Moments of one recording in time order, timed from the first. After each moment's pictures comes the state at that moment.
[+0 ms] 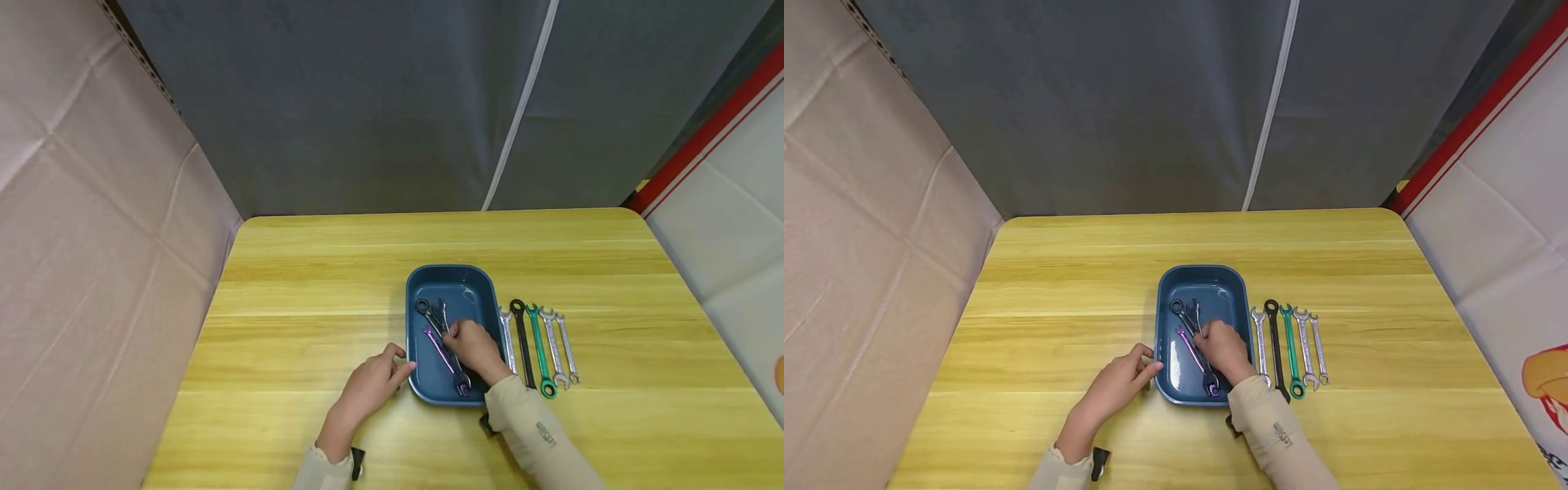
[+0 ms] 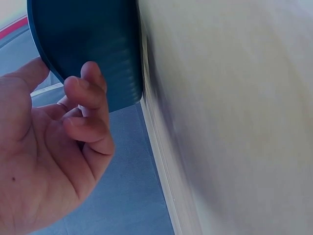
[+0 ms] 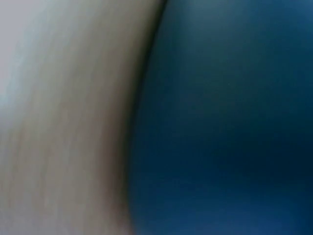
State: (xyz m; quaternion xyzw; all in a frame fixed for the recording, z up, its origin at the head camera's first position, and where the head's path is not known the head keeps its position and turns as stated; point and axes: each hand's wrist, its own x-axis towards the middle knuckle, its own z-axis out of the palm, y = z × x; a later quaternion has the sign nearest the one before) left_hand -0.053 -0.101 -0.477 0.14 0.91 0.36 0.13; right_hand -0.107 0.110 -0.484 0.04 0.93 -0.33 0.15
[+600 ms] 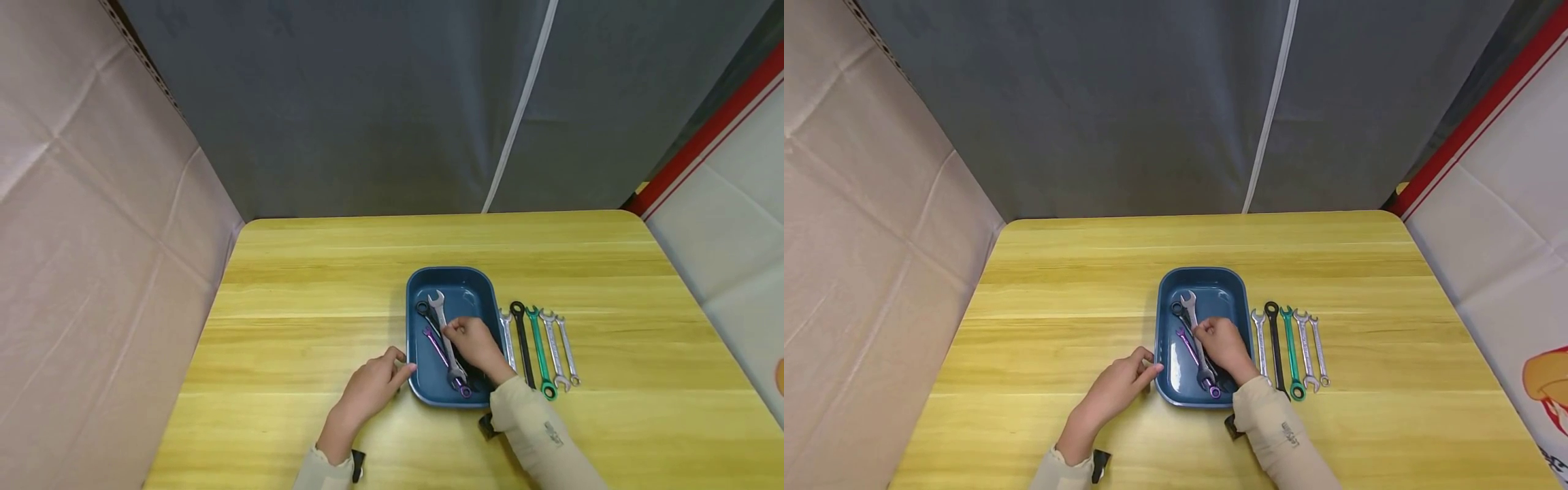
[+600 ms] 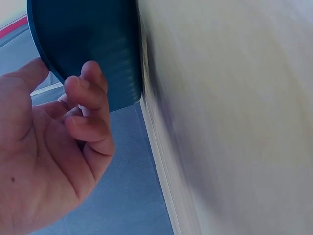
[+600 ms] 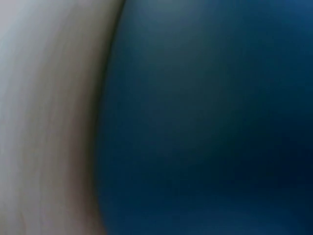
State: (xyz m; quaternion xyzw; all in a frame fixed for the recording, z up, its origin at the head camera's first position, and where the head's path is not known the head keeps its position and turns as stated) left_hand -0.052 -0.100 -0.477 0.13 0.92 0.35 0.14; right_hand -0.110 0.115 -0.484 0.03 0.89 -0.45 0.12
